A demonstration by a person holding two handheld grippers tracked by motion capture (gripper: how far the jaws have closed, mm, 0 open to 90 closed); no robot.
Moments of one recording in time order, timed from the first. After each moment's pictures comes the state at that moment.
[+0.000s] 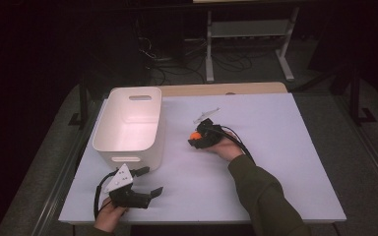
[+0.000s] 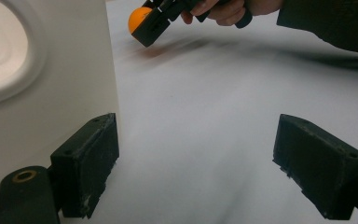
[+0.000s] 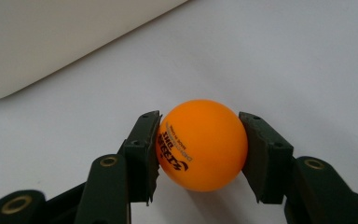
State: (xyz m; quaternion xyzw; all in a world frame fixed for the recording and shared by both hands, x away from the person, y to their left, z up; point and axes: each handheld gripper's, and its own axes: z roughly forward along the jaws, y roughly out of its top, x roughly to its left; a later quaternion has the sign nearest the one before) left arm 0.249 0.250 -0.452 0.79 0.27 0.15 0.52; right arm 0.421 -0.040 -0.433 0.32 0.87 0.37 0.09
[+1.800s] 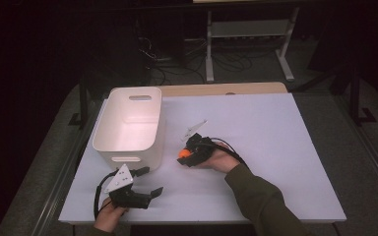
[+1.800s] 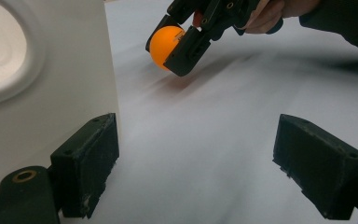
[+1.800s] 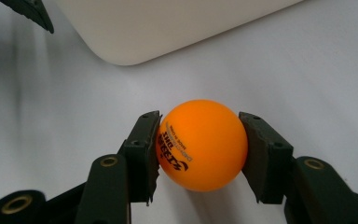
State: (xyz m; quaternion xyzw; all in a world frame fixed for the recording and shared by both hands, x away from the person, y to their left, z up) left arm 0.249 0.250 -0.452 0.79 0.27 0.15 0.53; right arm 0.374 -0.011 -0.426 0.23 0.90 0.36 0.03
